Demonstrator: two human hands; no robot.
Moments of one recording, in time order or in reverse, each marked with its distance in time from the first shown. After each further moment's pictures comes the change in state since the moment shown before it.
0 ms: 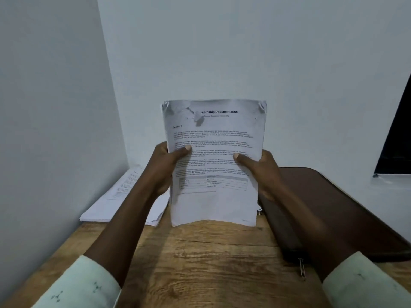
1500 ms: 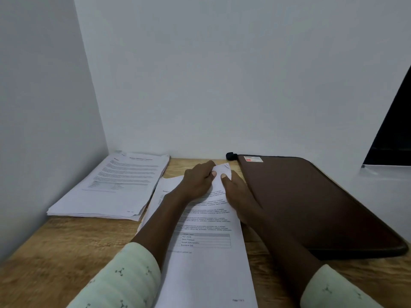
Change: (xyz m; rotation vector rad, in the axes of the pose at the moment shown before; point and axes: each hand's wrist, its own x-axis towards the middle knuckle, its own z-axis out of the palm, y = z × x) left_hand 0.053 -0.131 0.064 0.946 -0.337 0.200; right_hand -0.009 0.090 0.014 -0.351 0.070 0.327
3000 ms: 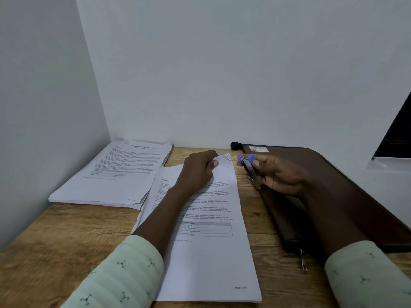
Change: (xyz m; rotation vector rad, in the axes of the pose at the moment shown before) left_hand -0.005 -0.005 0.009 -0.118 0.260 0.026; right_hand 0.035 0.004 -0.103 0.382 -0.600 0.060
